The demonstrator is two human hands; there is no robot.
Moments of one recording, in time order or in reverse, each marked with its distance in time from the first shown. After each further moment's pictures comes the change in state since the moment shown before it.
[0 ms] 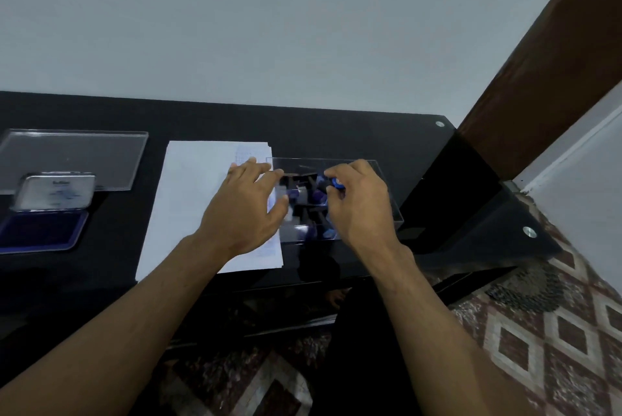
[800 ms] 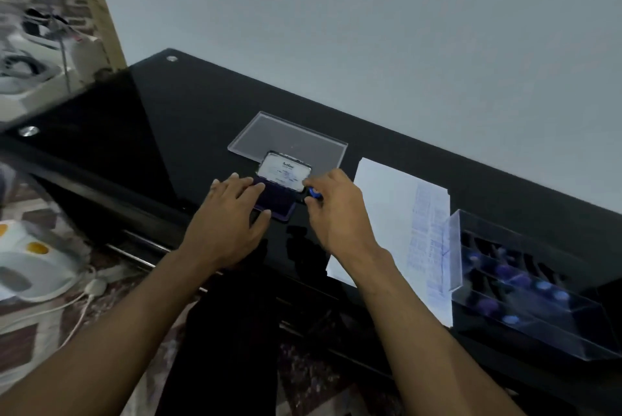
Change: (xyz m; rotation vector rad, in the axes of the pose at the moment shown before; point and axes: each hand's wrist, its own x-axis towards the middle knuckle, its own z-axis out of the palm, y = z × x) left_hand -0.190 -0.200 -0.121 0.227 0.102 -0.580; right_hand -0.008 -0.254 0.164 0.208 -0.391 -0.408
